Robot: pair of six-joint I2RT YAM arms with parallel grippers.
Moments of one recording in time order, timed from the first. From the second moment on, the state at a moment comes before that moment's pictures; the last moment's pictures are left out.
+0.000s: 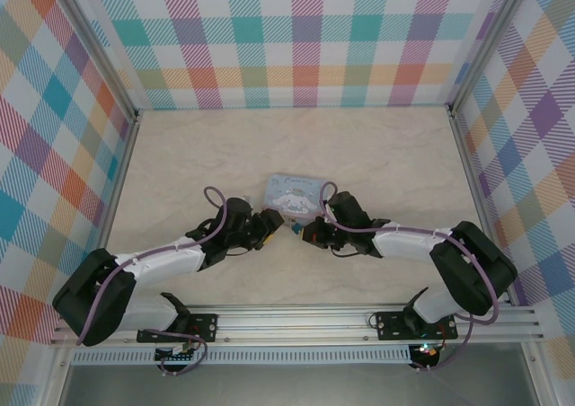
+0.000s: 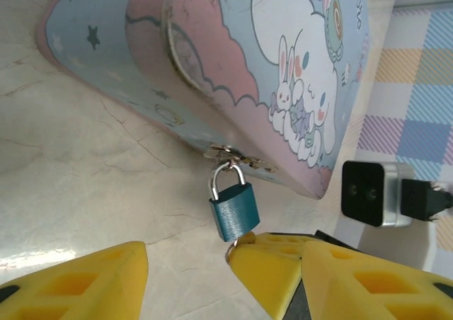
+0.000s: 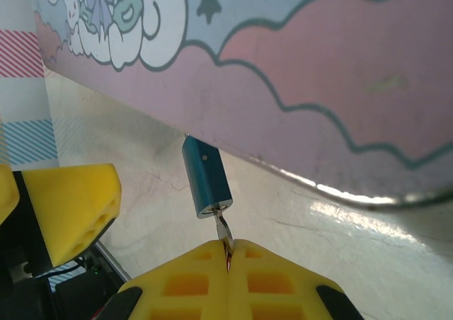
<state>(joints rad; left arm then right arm) -0.70 1.28 0.50 0.16 0.21 -1.32 0.72 1.47 0.58 0.11 -0.42 0.99</state>
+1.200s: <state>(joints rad) -0.80 1.59 0.52 0.52 0.14 -1.50 0.73 1.47 0.59 0.12 -0.41 1.08</state>
